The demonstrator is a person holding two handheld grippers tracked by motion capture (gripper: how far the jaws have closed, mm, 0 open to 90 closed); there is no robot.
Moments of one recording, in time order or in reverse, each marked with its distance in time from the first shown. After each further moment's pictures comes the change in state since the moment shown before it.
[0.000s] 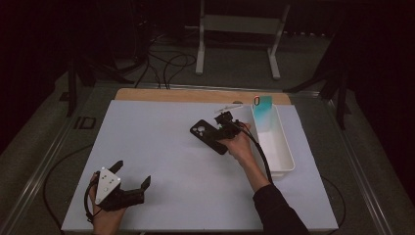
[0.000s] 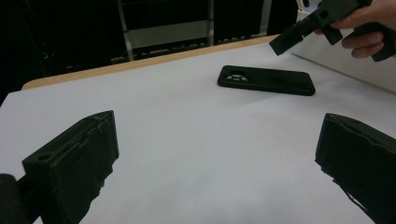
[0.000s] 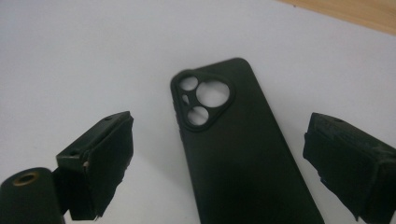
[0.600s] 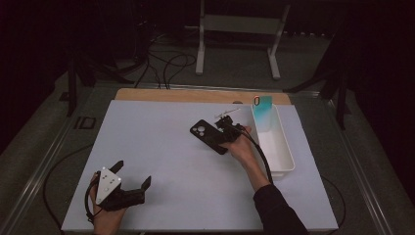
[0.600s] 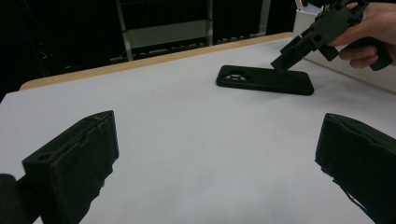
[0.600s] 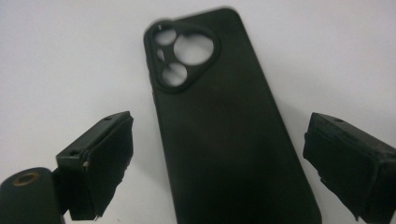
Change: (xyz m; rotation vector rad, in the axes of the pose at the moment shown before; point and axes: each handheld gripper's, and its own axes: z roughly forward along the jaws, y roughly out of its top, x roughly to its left) left arm -0.001 0.000 0.001 0.003 -0.003 0.001; right arm -0.010 -0.014 0.017 0.124 -0.029 -0.030
